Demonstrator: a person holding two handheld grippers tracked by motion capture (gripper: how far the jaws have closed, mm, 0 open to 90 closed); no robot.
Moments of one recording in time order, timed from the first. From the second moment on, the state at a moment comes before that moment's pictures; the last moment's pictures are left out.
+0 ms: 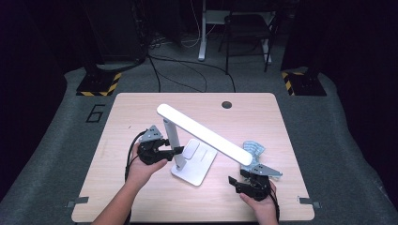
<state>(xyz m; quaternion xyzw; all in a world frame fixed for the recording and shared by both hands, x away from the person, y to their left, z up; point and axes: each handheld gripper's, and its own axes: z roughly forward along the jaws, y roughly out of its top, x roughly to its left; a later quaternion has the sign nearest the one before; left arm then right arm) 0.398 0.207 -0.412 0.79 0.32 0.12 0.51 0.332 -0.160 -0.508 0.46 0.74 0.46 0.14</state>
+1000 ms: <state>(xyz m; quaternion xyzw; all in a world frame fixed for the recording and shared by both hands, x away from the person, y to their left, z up) 0.379 0.200 -0.410 0.81 0.26 0.10 0.52 0.331 -0.158 -0.508 0.46 0.75 0.46 0.14</state>
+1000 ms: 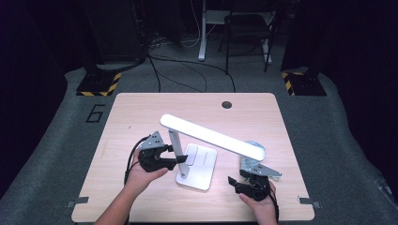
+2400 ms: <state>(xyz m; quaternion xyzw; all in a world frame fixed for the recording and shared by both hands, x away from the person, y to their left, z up) 0.359 0.187 -0.411 0.83 0.21 0.08 0.51 0.330 -0.158 -0.507 0.46 0.74 0.47 0.14</state>
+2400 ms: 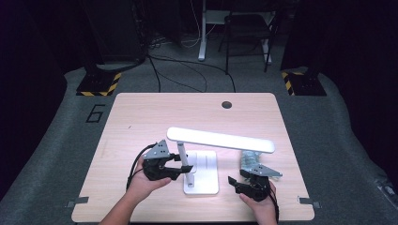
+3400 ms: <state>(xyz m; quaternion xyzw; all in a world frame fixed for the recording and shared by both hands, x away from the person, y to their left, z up) 0.357 0.188 -0.410 0.81 0.26 0.14 0.50 0.331 -0.159 -0.507 0.46 0.74 0.47 0.14</state>
